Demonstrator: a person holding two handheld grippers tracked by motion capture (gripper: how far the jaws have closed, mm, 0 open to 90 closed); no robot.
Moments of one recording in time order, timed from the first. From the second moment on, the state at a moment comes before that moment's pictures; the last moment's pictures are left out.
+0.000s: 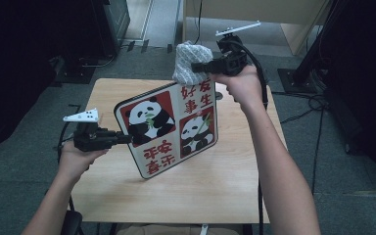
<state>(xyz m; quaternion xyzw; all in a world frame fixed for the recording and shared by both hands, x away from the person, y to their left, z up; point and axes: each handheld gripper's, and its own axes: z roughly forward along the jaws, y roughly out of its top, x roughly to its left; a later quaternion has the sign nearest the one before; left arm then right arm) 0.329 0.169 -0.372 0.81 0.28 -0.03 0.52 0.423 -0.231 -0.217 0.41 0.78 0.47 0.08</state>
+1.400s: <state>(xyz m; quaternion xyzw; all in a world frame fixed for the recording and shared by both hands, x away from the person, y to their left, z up) 0.331 0.171 -0.373 0.81 0.28 -0.03 0.52 0.432 -0.301 -0.228 0.50 0.73 0.46 0.11</state>
